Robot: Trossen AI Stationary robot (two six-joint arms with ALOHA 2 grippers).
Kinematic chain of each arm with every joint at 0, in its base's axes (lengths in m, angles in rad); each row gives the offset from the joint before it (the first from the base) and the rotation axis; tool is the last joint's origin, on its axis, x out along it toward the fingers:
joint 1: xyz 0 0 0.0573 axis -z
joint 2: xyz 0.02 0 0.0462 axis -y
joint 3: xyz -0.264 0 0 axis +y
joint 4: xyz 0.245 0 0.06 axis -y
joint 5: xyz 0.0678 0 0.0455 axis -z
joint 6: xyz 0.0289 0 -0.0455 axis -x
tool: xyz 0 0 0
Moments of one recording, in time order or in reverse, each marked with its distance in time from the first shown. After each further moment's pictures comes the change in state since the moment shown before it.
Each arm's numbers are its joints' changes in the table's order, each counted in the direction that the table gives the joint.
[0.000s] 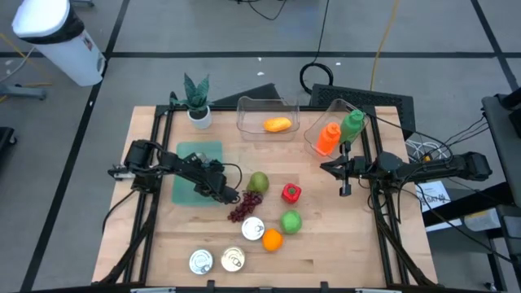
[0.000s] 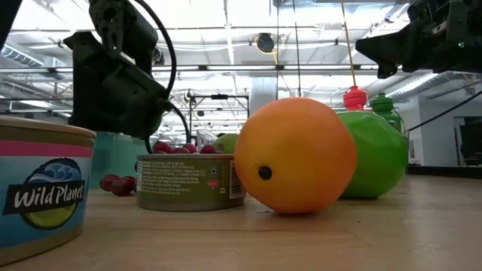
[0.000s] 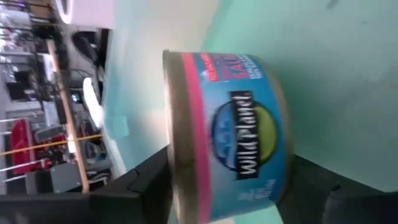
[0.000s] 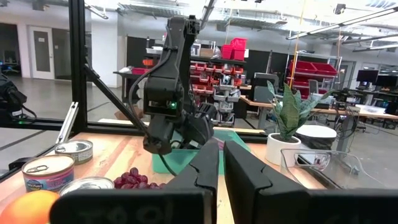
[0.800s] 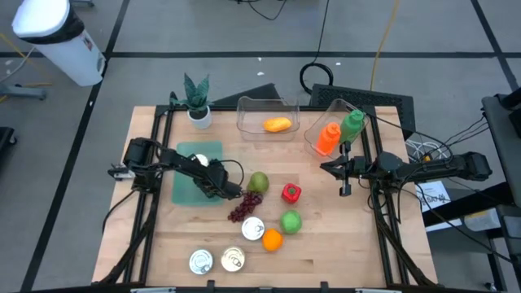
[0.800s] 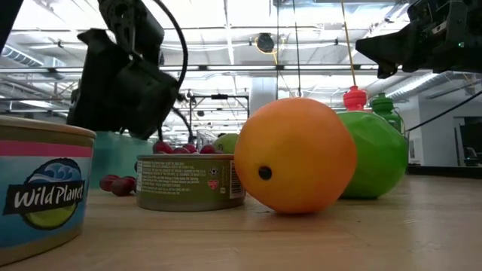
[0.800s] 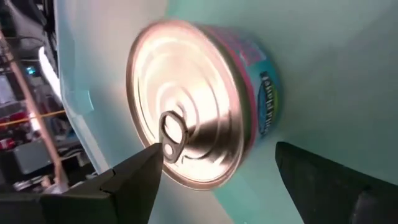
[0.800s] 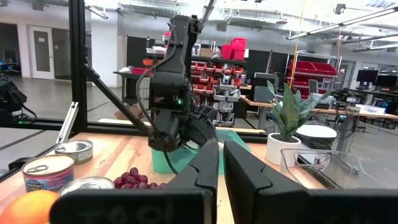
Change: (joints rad) left arm -0.044 0.022 -0.038 -0.004 0.174 -0.054; right arm 0.000 0.000 0.000 0.000 0.000 0.000
